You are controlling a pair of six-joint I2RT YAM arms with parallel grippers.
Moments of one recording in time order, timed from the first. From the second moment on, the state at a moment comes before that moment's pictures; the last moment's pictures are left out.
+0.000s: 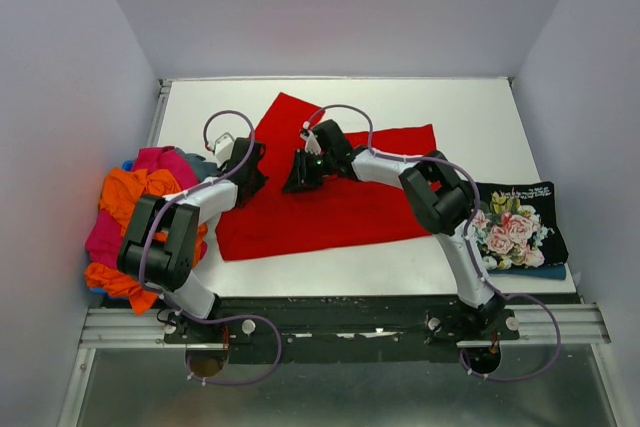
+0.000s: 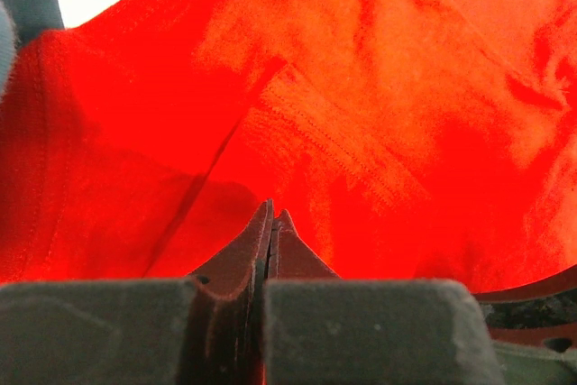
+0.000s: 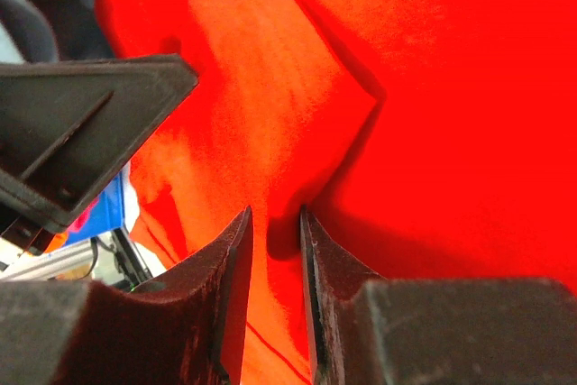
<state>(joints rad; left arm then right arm) -0.29 1.60 0.81 -0.06 -0.29 -0.89 0.70 2.31 1.63 -0.08 -0.55 0.68</state>
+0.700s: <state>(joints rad) -0.29 1.73 0.92 -0.07 -0.24 -0.87 0.70 2.20 1.53 0.13 -0.67 0.67</state>
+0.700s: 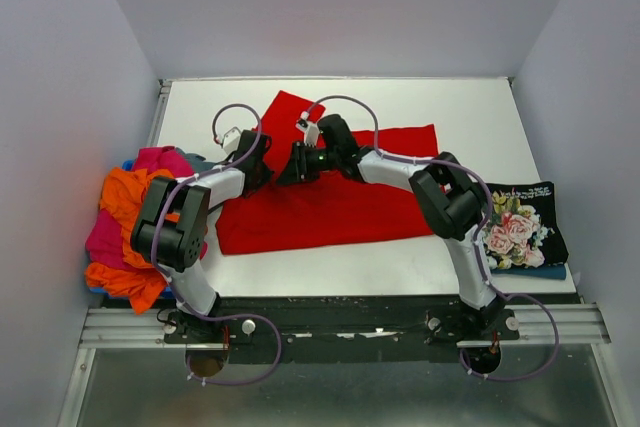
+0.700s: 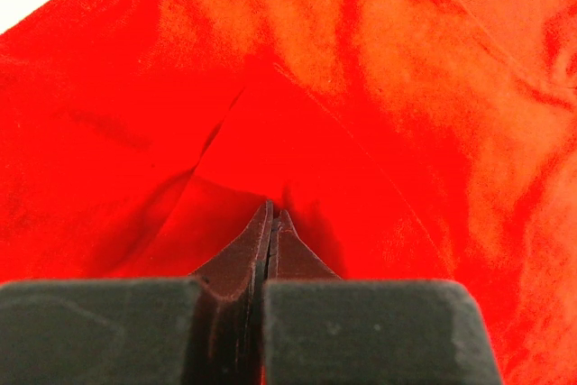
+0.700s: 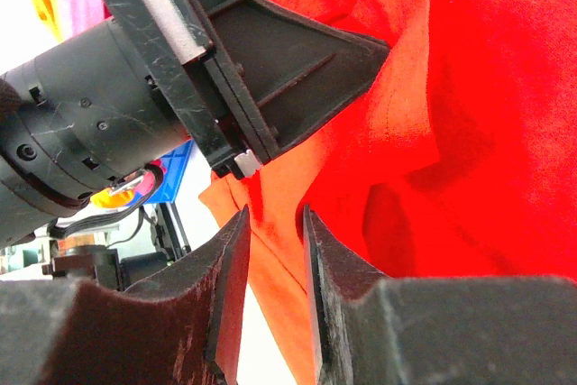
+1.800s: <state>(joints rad) -0.28 1.74 0.95 -0.11 -0.23 -0.86 0.64 2.22 1.61 -0.15 -0.36 0.59</state>
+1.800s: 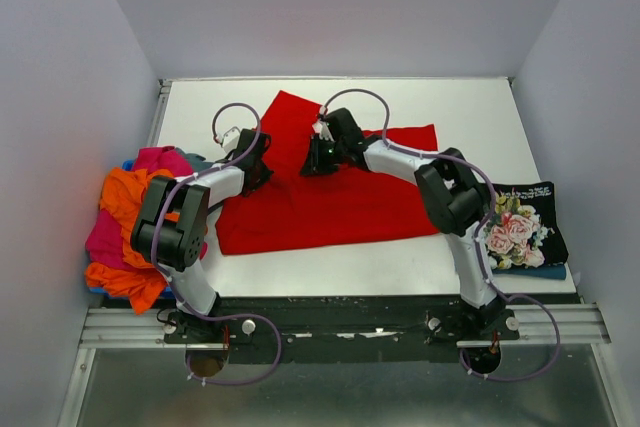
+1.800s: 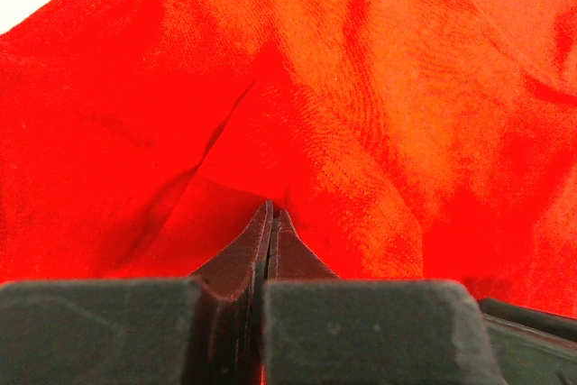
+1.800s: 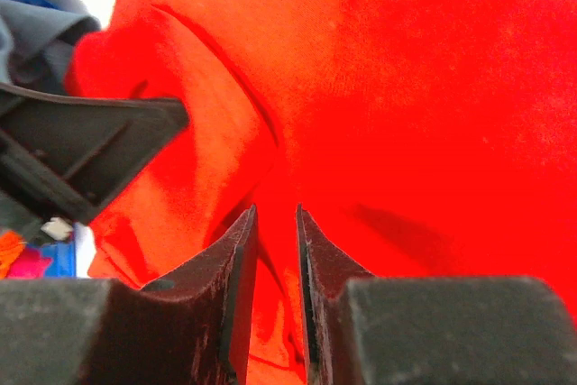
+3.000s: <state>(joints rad) -0.27 1.74 0.95 -0.12 -0.23 -0.86 0.71 2.20 1.52 0.13 -0.63 0.59</state>
